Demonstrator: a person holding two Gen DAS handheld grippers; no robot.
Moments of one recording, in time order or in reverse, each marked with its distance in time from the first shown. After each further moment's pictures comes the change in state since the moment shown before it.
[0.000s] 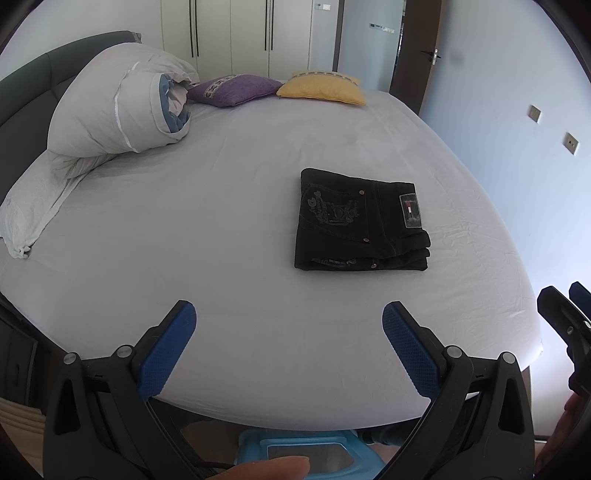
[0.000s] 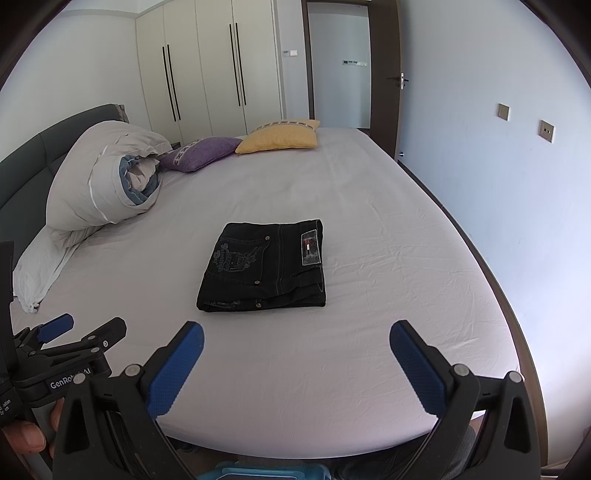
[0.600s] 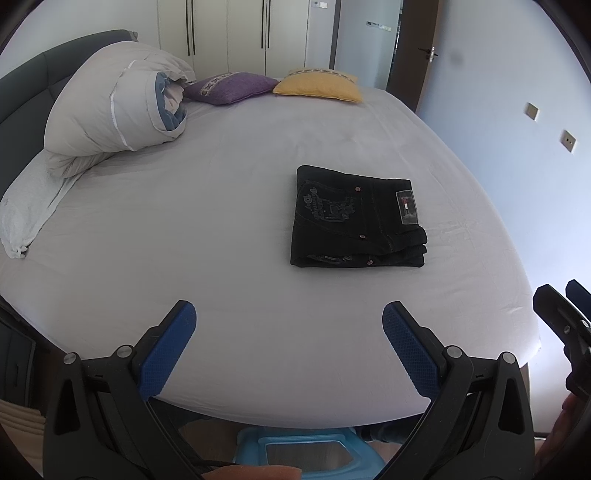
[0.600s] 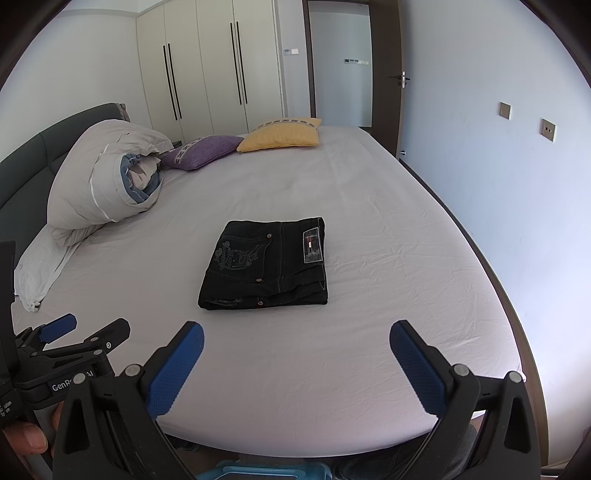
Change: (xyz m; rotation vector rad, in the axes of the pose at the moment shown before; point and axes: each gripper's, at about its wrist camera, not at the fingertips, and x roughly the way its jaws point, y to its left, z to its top) left arm 0.001 -0.003 -0.006 0.009 0.009 -0.013; right arm 0.001 -0.001 0.000 -0.003 0.003 0.005
